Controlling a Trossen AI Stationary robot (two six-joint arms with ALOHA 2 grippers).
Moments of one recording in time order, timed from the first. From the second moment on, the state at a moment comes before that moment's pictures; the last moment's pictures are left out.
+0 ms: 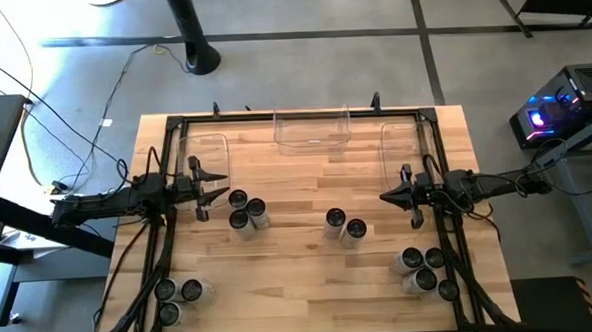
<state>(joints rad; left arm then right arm) 0.06 0.02 0.01 0.04 -0.14 0.19 0.18 0.04 0.03 -0.01 0.15 0.18</state>
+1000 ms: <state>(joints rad) 0.05 0.20 0.10 0.66 0.15 0.11 0.18 0.04 0.03 -0.01 0.15 0.18</state>
